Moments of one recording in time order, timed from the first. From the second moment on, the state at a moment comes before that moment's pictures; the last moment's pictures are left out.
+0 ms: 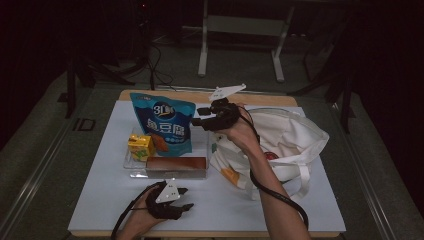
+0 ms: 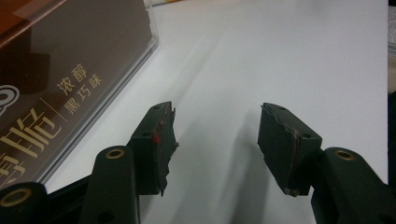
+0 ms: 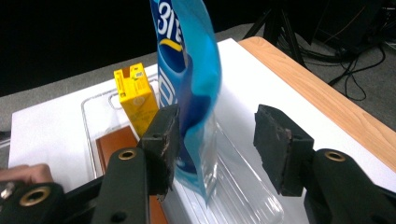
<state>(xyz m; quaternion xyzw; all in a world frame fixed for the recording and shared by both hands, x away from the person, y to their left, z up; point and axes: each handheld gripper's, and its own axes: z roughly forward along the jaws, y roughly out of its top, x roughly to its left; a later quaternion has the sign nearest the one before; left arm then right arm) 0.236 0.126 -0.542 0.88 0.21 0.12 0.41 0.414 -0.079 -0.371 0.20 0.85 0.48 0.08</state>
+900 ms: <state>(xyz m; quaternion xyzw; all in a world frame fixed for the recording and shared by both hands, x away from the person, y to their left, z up) 0.236 0.127 -0.542 0.88 0.21 0.12 0.41 0.407 -0.109 -0.365 0.17 0.88 0.43 0.08</state>
